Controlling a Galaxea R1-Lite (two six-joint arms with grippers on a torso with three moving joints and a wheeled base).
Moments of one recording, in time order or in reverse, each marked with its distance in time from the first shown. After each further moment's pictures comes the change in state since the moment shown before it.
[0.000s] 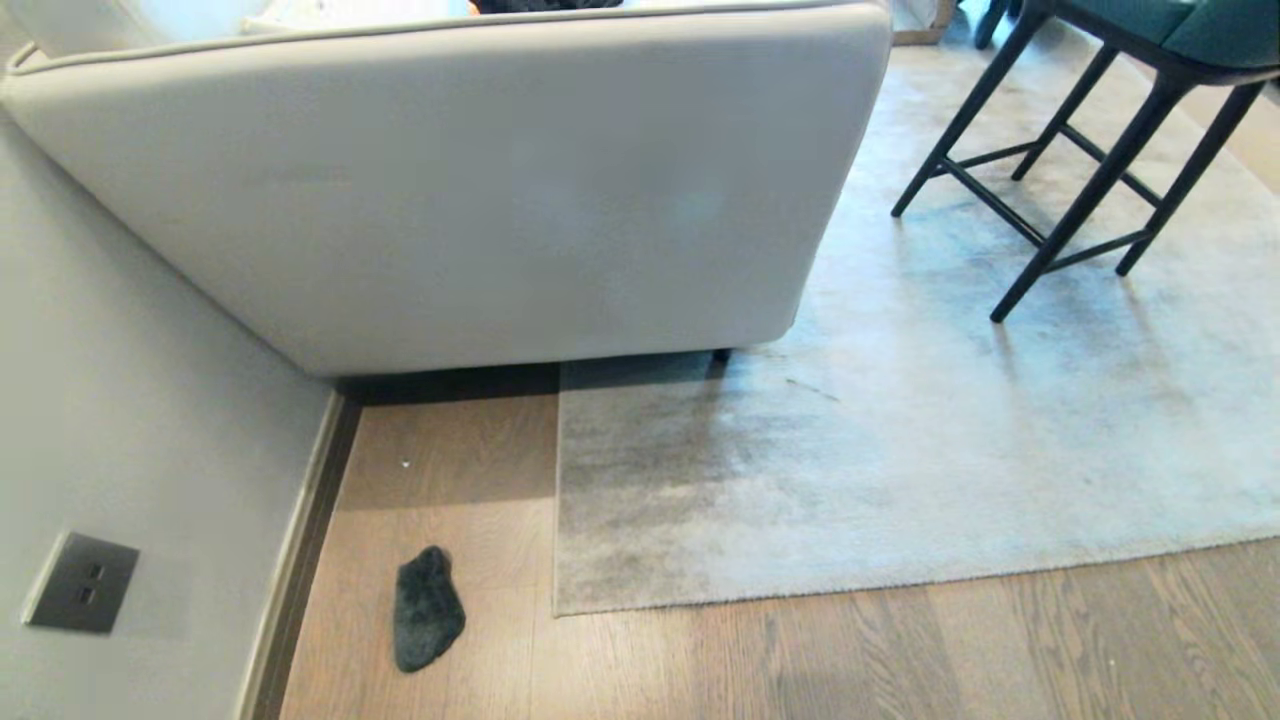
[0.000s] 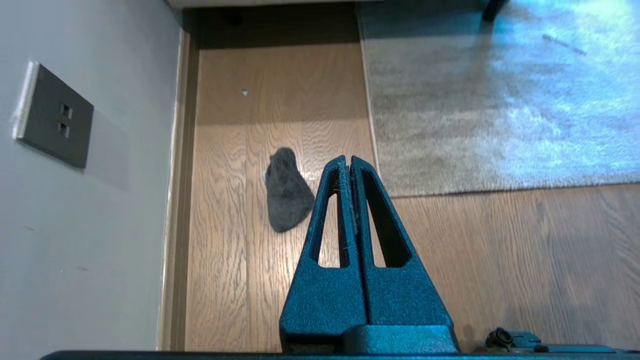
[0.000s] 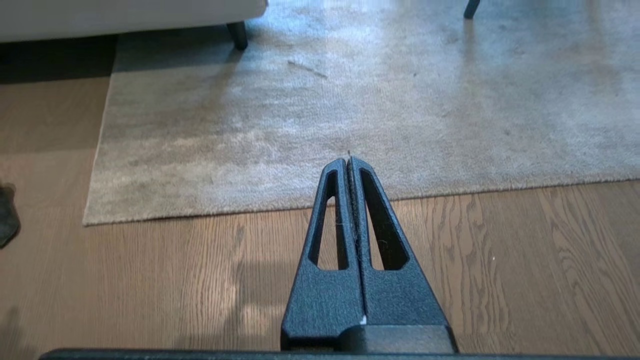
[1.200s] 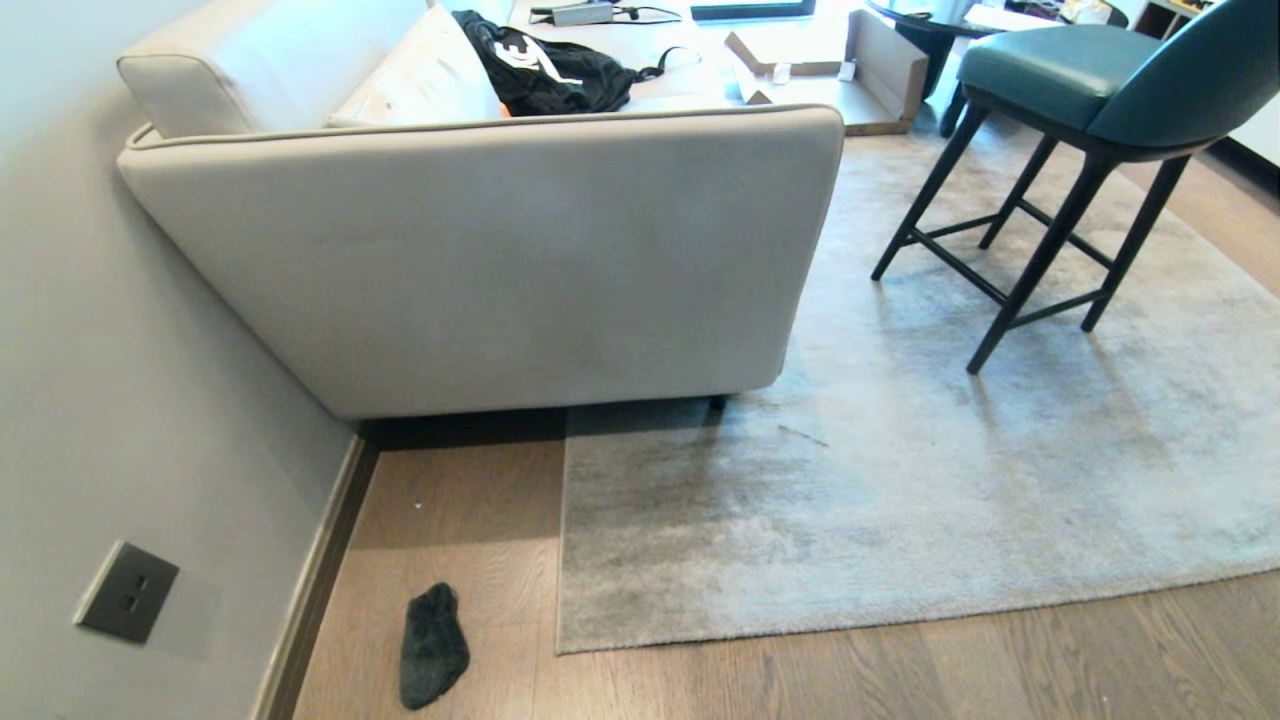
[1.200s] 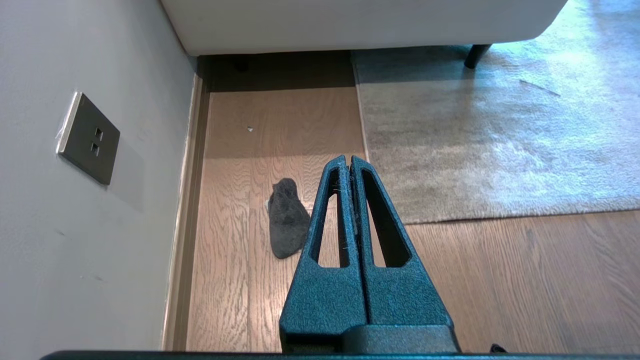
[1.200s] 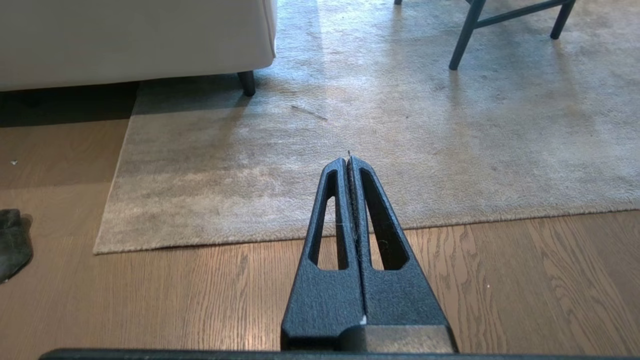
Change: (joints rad) left arm 0.000 0.000 0.000 0.000 0.000 0.000; right arm 0.000 0.000 0.000 0.000 0.000 0.000
